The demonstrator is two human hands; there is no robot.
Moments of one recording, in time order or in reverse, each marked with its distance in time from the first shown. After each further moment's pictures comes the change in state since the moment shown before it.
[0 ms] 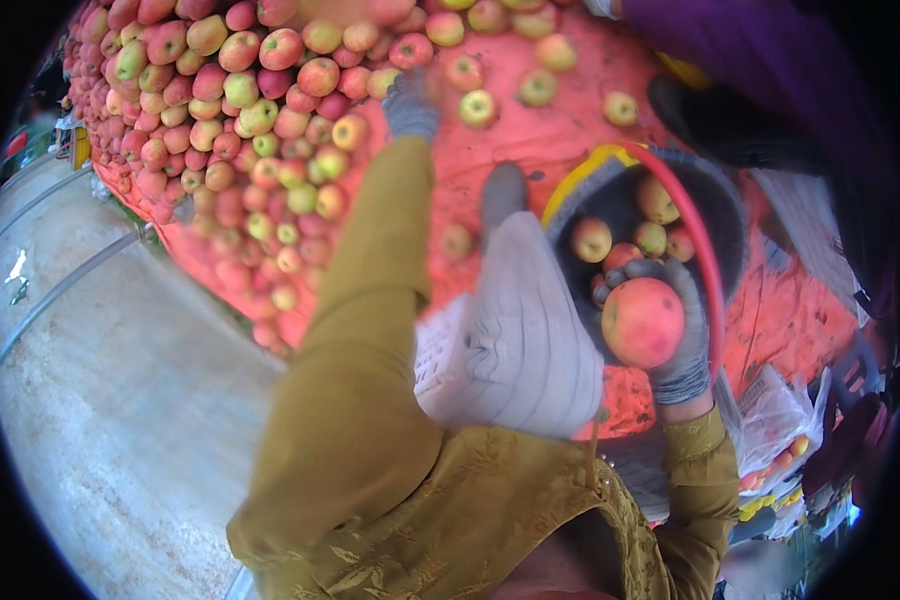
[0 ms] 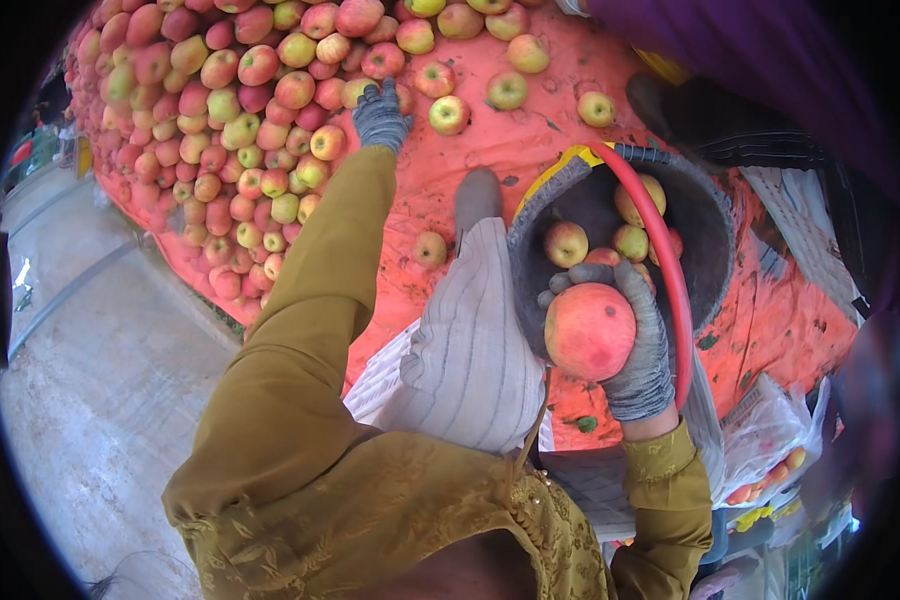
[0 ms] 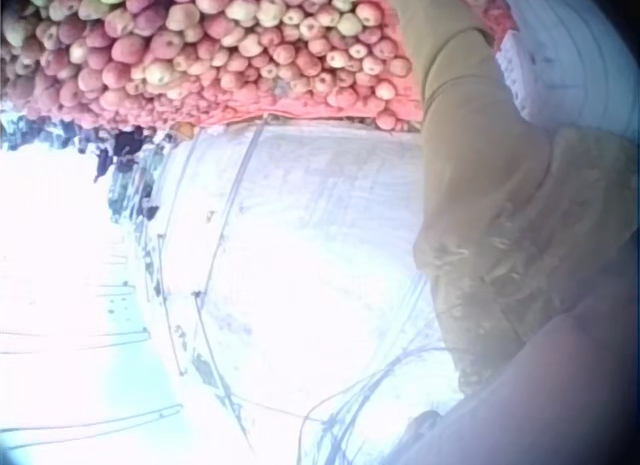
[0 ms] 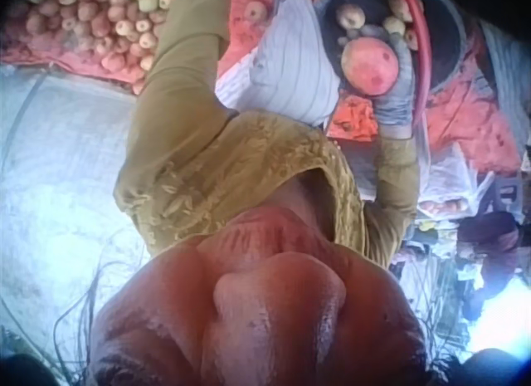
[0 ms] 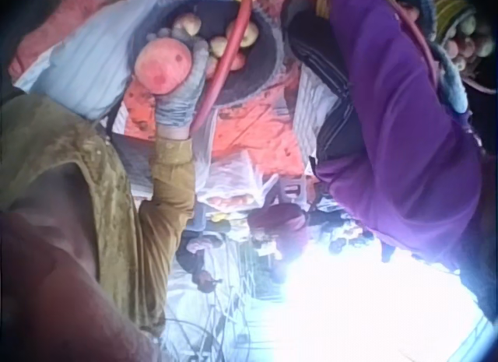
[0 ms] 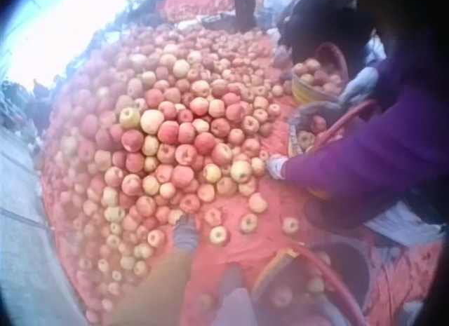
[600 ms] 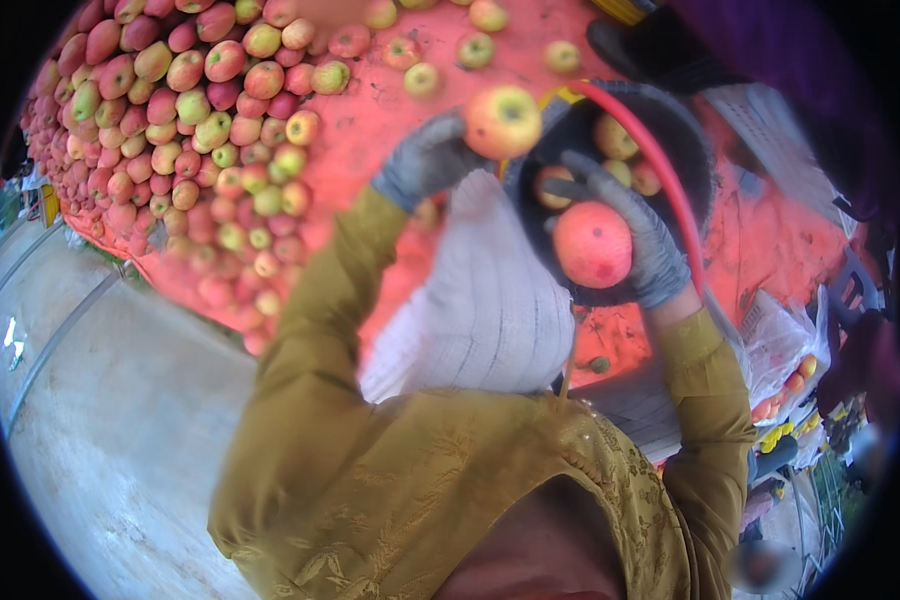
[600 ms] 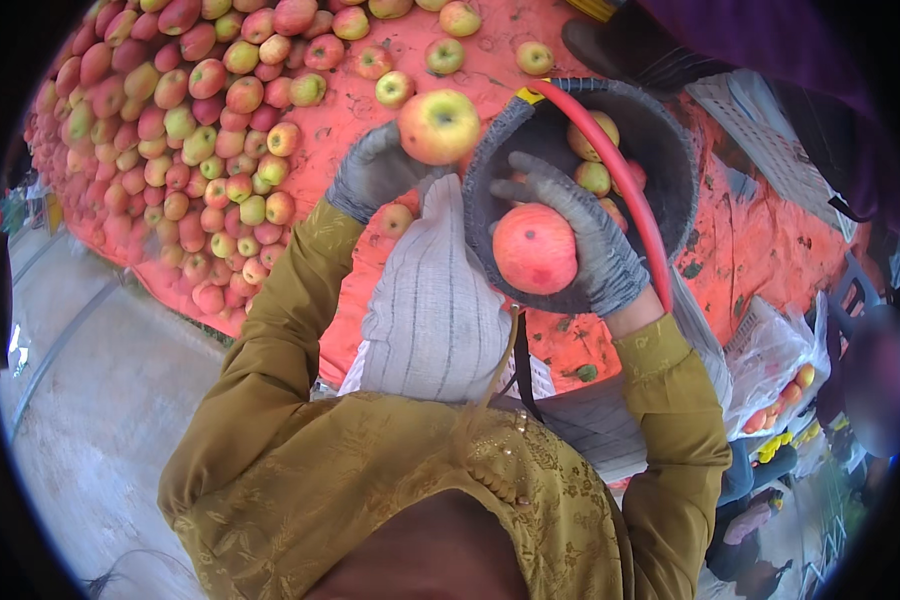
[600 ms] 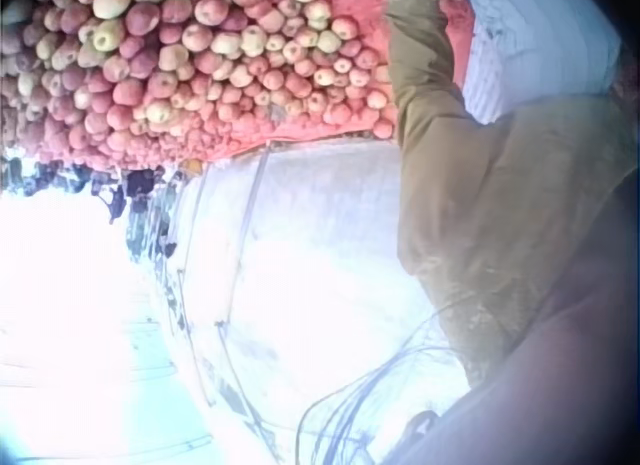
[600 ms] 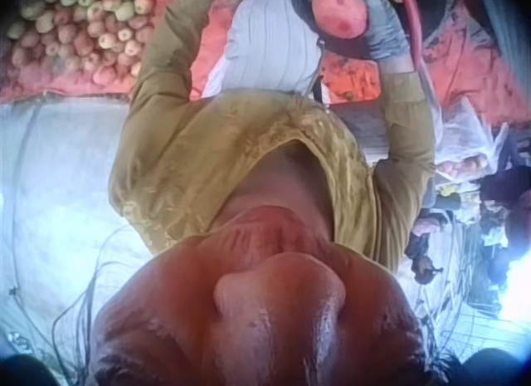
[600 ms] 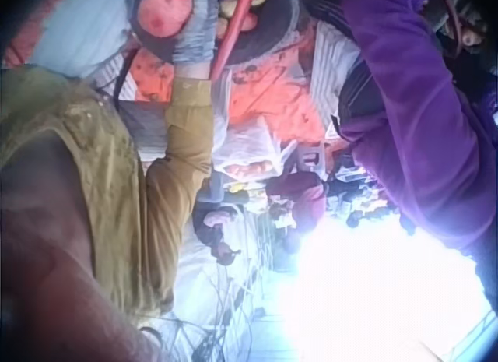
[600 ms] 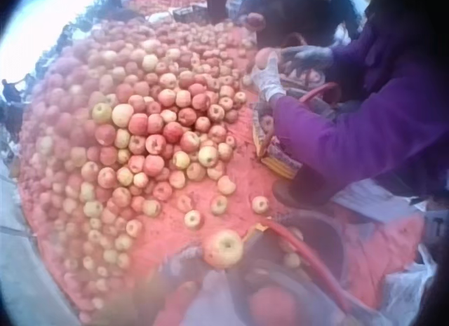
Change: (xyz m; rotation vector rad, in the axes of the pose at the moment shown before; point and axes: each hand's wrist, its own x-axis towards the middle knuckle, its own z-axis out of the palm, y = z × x) left_hand -0.126 0.077 -0.124 -2.245 -1.245 0.069; right_hand 0.008 -0.003 0.002 -0.334 -0.057 -0.066
